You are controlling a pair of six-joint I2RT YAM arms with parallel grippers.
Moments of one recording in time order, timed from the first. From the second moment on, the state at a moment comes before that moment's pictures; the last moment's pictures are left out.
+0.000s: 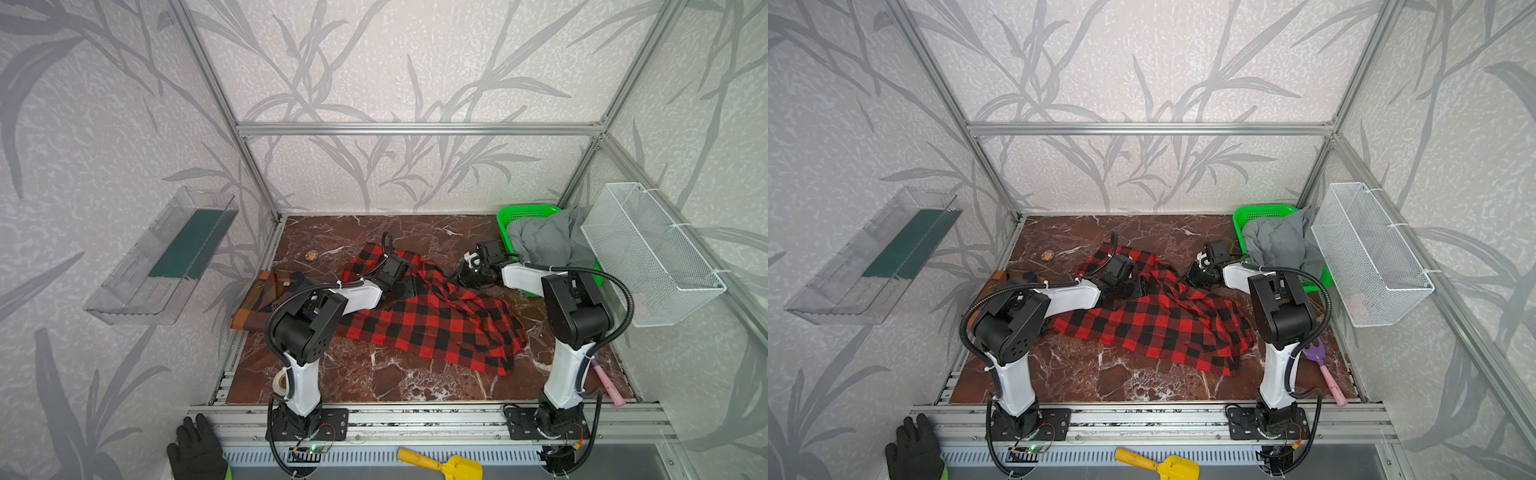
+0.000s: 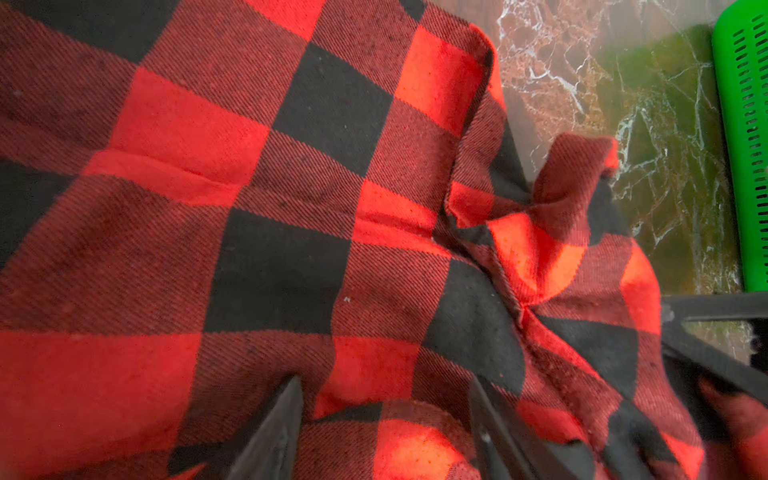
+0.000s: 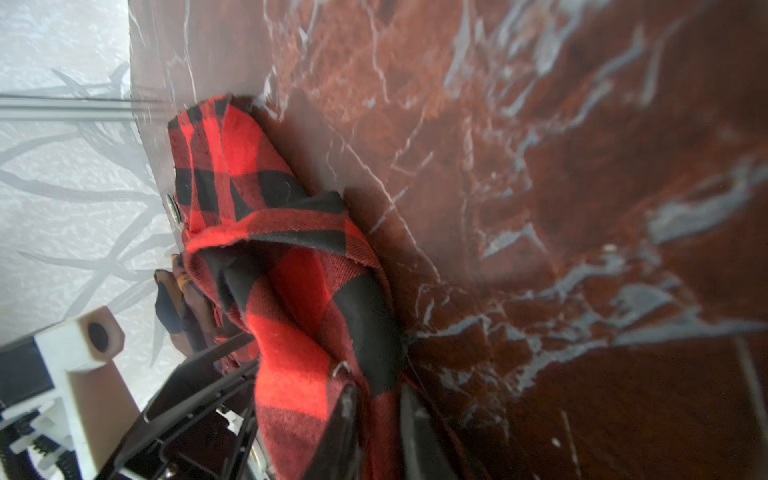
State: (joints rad) left arm -0.57 1.91 1.04 -0.05 0.02 -0.69; right arm 0.27 1.95 1.15 -0.16 -0.58 0.82
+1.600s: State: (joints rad) left arm -0.56 1.89 0.92 0.14 0.03 -0.72; right arm 0.40 1.46 1.05 -0.33 -0.30 0.59
